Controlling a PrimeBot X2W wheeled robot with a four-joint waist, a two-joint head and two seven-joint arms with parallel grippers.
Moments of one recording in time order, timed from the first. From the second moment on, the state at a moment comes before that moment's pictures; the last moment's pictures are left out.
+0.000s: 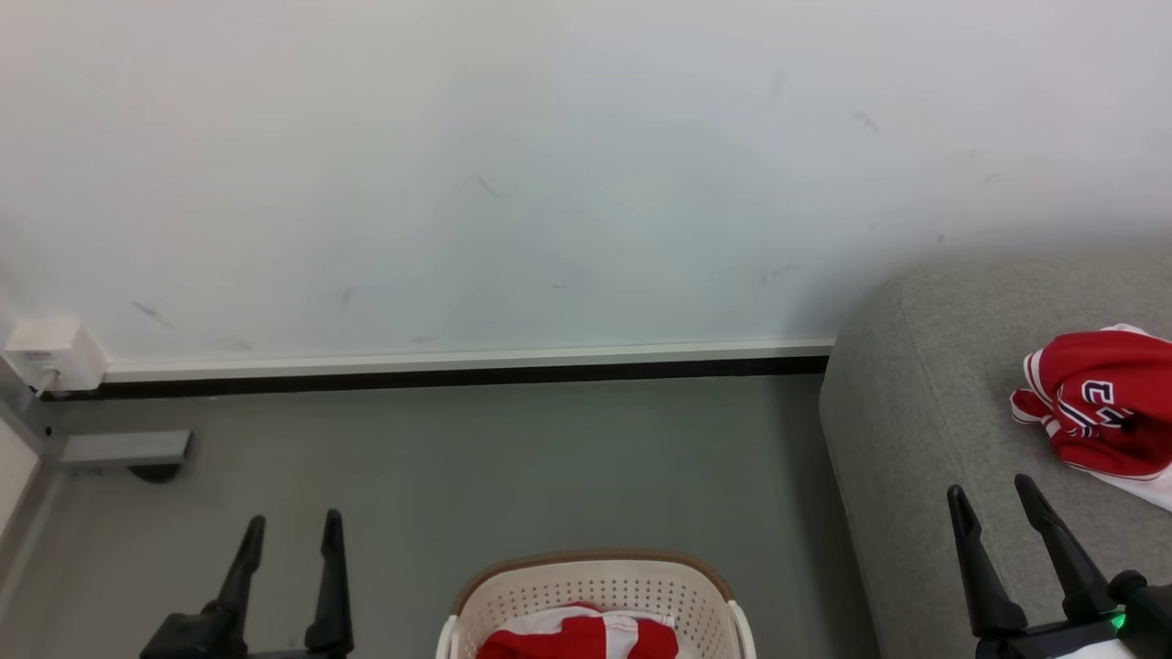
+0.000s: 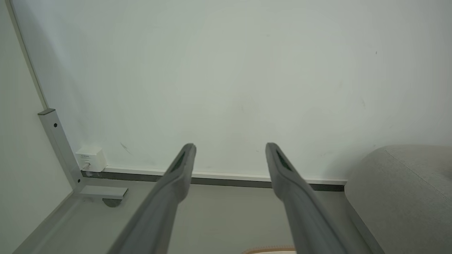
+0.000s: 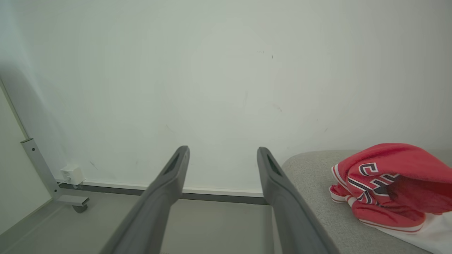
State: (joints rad) left arm 0.02 0.07 0.02 0.13 -0.13 0.01 -0.26; right arm -0.03 -0.23 0.16 0.14 0.43 0.13 -0.26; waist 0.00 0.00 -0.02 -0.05
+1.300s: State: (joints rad) left arm -0.61 0.05 -0.19 0.83 -0.04 -0.10 -0.26; right arm -0.40 -0.25 0.04 -0.09 0.45 0.13 -0.26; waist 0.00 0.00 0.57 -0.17
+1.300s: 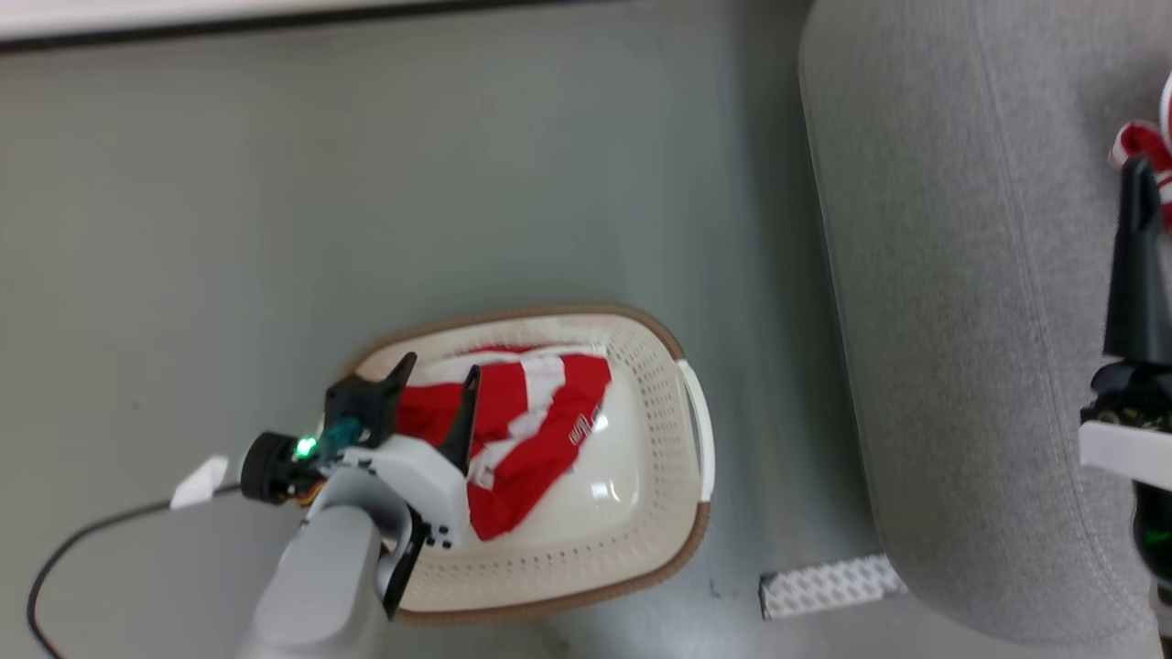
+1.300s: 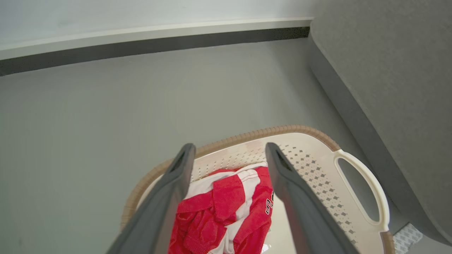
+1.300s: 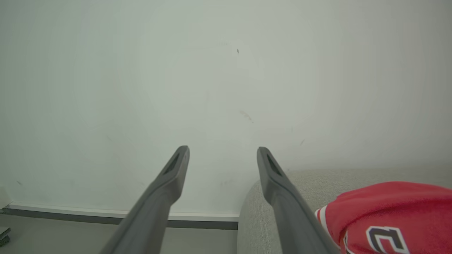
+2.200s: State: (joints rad) left arm -1.01 0.14 -0.29 1.28 0.01 -0.08 0.00; right arm -0.54 -0.12 0.03 -0.29 0.45 0.13 -0.26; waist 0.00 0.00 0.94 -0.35
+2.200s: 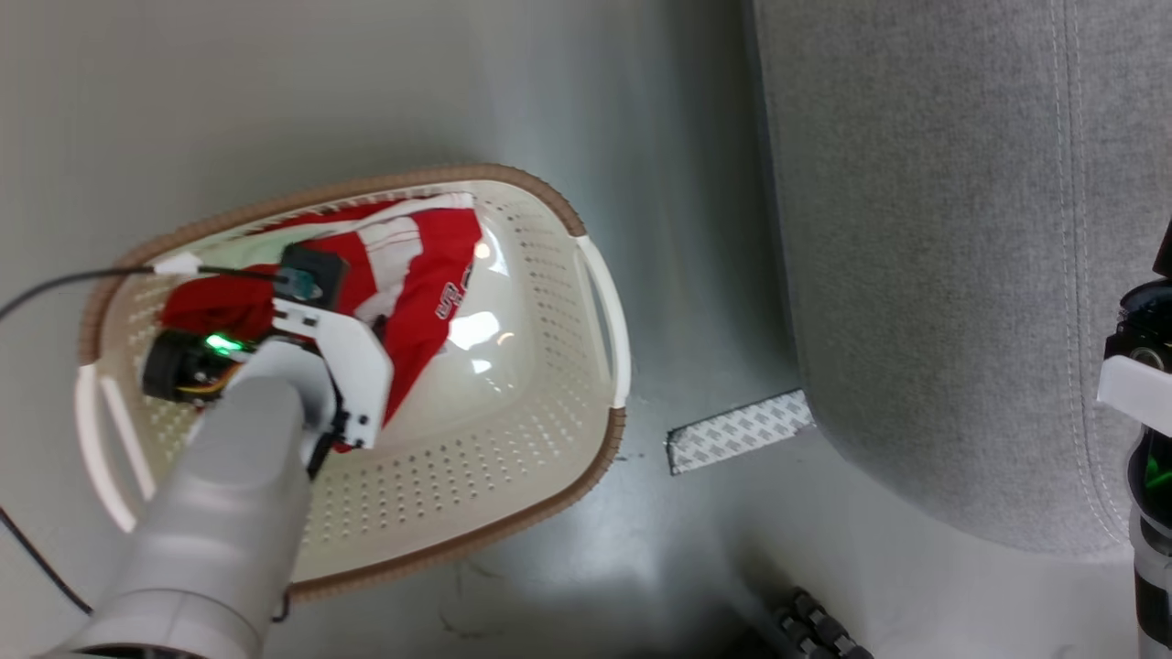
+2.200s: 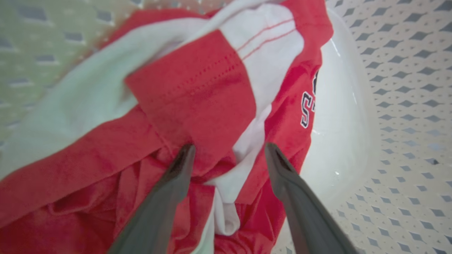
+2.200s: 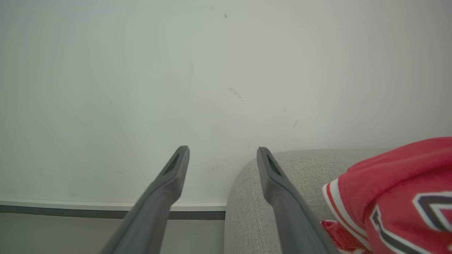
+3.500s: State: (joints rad) left arm -0.95 0.15 -0.45 1.29 -0.03 -0.13 0.01; right arm -0.55 -0.12 0.05 -0.24 0.42 0.13 -0.26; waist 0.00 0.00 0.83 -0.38
